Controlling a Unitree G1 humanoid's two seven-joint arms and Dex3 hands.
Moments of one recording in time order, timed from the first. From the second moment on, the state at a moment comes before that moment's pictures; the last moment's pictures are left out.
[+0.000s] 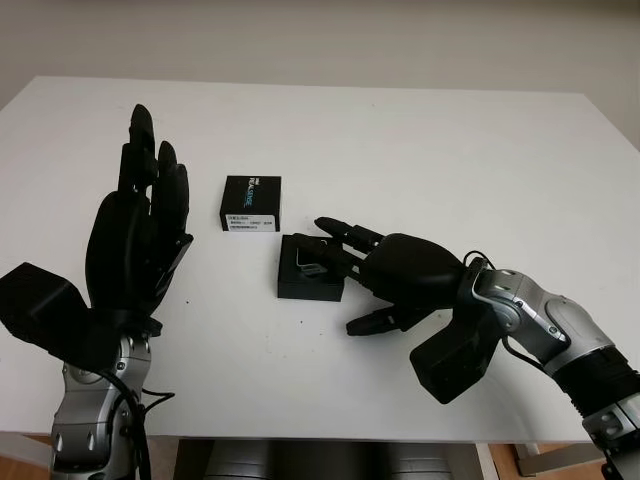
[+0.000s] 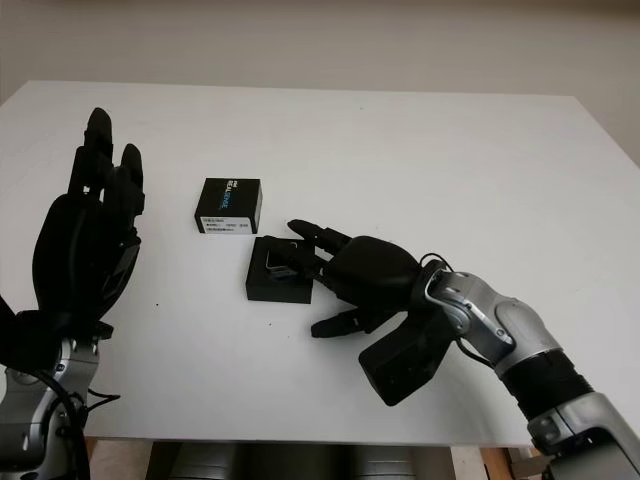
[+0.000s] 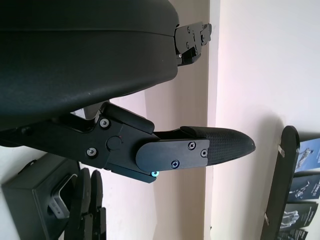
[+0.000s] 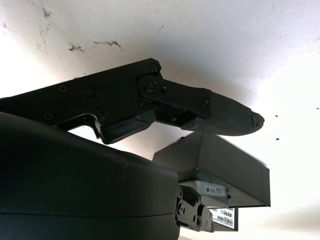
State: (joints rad) left arm -0.06 0.16 0.20 -0.42 -0.26 0.17 -0.12; right arm -0.51 -0.64 0.43 0.34 -0.76 -0.59 0.31
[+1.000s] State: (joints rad) left arm -0.10 0.15 0.19 -0.40 -0.26 0.17 -0.11; right arm -0.39 -0.55 0.21 0.34 -0.59 -0.53 -0.02
